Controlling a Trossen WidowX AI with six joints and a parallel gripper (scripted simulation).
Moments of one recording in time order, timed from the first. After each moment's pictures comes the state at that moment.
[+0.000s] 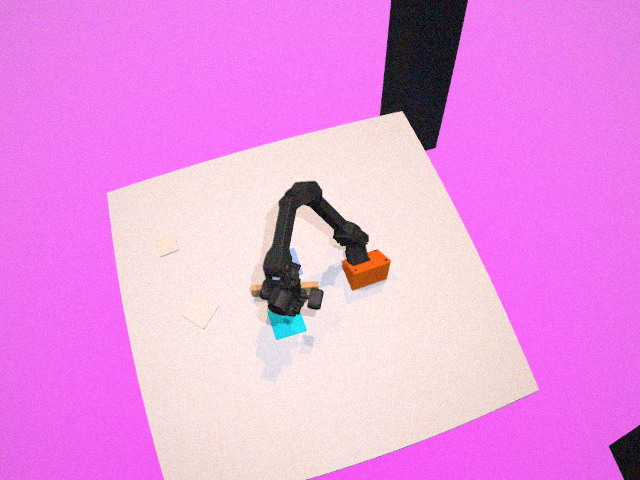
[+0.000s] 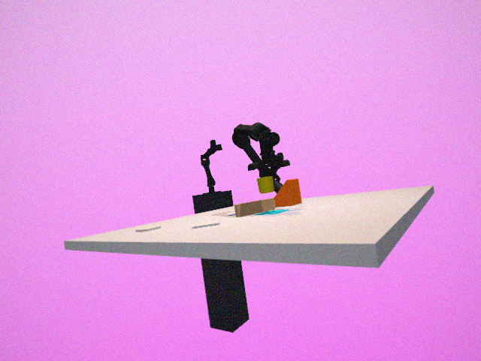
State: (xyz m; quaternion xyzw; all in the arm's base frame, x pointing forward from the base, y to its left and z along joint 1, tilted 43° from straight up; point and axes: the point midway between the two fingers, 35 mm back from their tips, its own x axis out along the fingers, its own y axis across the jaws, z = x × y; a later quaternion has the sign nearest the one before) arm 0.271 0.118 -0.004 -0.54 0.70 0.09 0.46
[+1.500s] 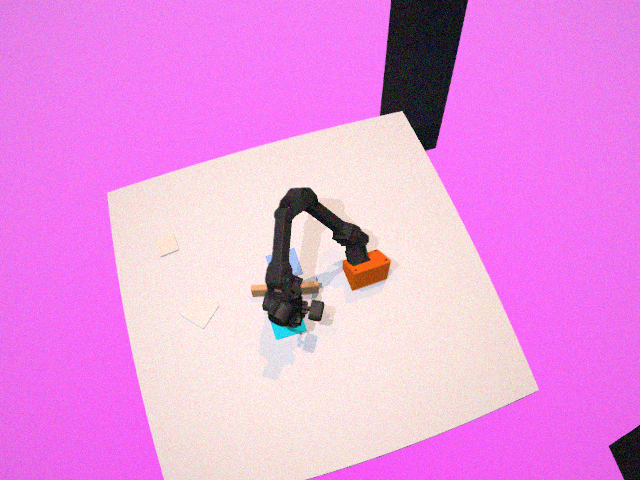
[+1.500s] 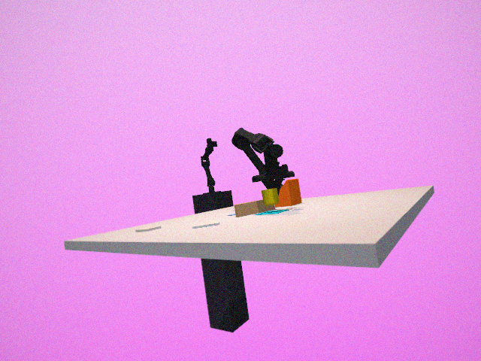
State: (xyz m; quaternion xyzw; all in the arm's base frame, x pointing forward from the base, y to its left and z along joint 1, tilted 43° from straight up) arm 0.275 0.093 -0.054 -0.53 0.70 0.09 0.46
